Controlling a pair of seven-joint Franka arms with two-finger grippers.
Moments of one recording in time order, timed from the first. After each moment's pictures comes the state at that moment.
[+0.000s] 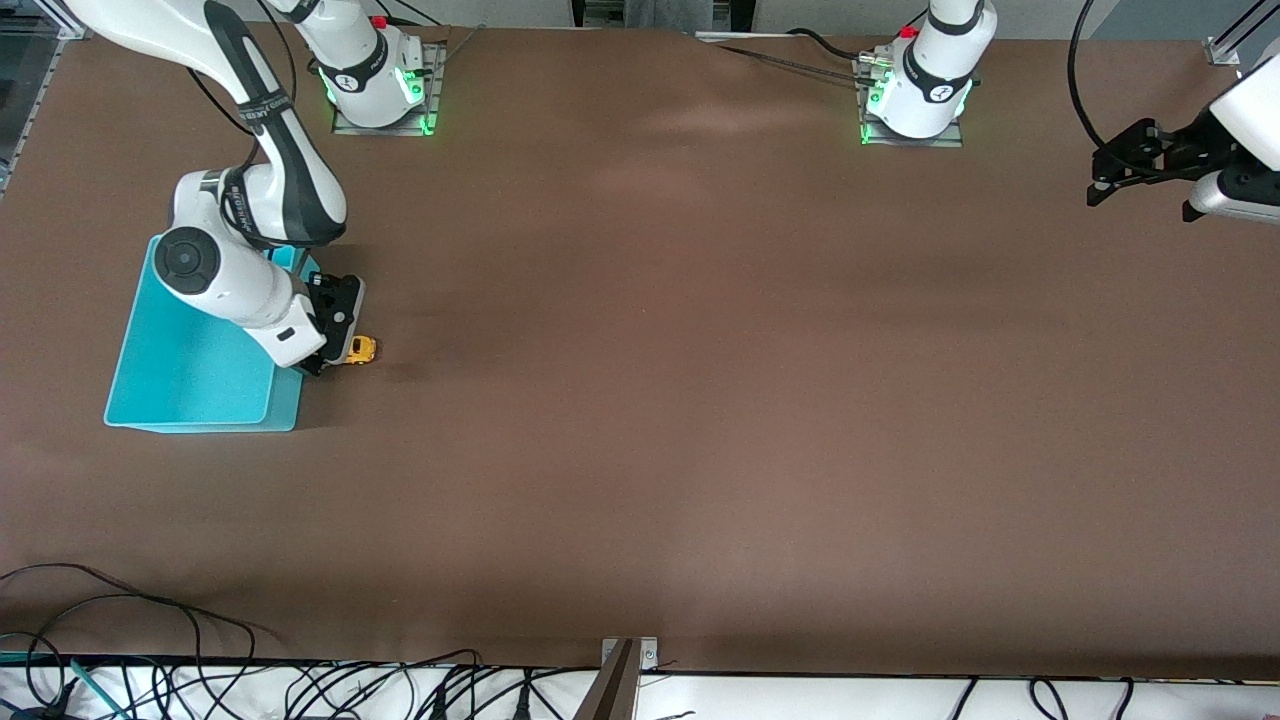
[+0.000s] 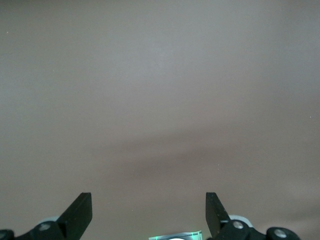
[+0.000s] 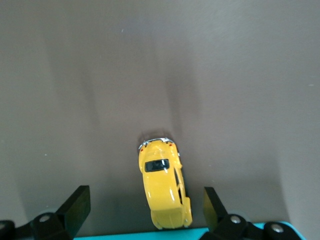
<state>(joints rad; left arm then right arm) -0.03 -0.01 -0.01 -1.48 0.00 1.40 0.10 0.00 0.28 0.09 -2.22 -0.08 2.40 -1.27</state>
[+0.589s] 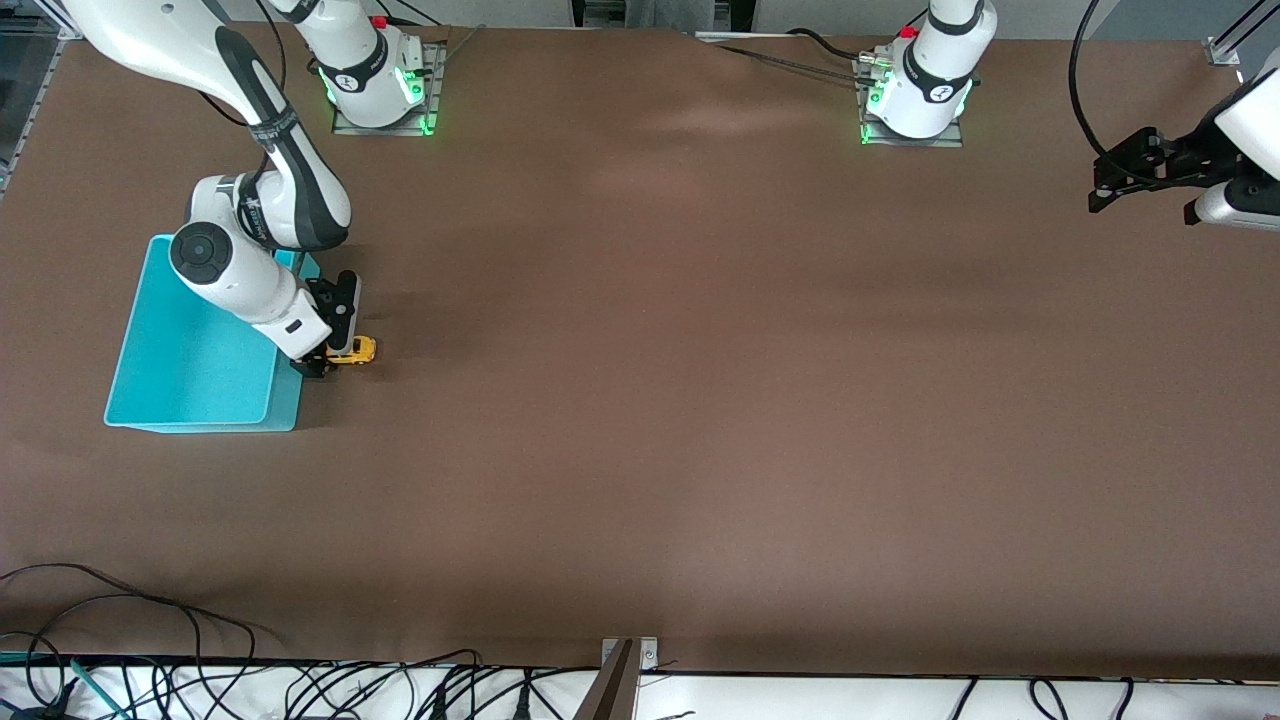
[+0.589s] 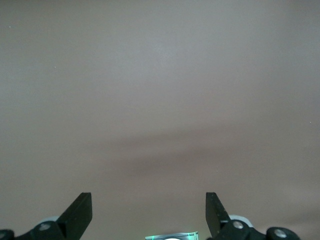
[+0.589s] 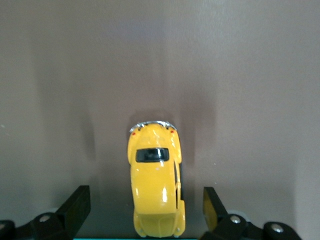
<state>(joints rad) -0.03 0.01 -0.01 -1.47 0.00 1.40 0.08 0.00 0.34 0.04 -2.28 -0.10 2.59 -1.43</state>
